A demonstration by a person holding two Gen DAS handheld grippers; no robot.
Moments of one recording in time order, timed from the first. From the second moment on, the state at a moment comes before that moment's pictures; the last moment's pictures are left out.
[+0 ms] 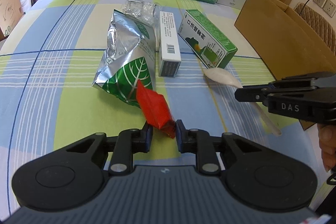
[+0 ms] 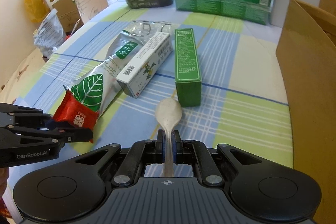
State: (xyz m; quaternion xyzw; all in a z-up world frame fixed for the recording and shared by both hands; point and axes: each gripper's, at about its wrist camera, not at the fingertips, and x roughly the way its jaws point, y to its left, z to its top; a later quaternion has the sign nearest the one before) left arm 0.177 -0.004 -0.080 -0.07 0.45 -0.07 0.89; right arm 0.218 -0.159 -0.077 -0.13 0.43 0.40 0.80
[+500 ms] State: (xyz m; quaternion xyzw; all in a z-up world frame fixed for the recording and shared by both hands) left arm 0.185 0.008 -0.082 -0.11 0.45 -0.04 0.89; right arm 0.216 -0.153 -0.083 -0.14 0.44 0.41 0.79
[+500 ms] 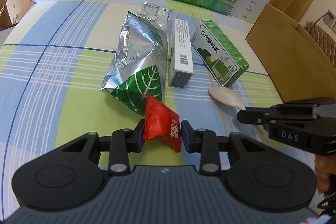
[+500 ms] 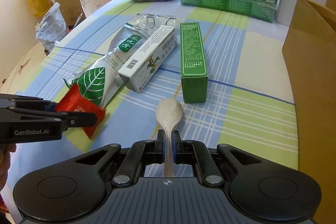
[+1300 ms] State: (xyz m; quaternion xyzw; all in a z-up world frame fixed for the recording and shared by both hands) left arm 0.186 0.004 -0.083 -0.11 0.45 -0.05 0.89; right arm 0.215 -0.152 -0.075 -0.13 0.43 0.41 0.79
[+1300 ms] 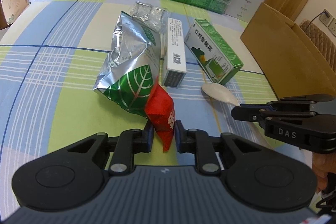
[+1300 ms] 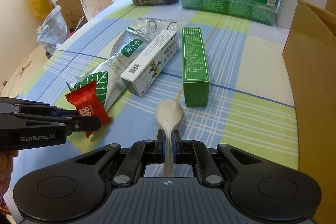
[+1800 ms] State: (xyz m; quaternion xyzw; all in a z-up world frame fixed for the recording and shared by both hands) left arm 0.190 0.018 -0.084 -0.17 0.43 -0.02 0.89; right arm 0.213 -0.145 -0.076 -0.14 0.43 0.42 0.79
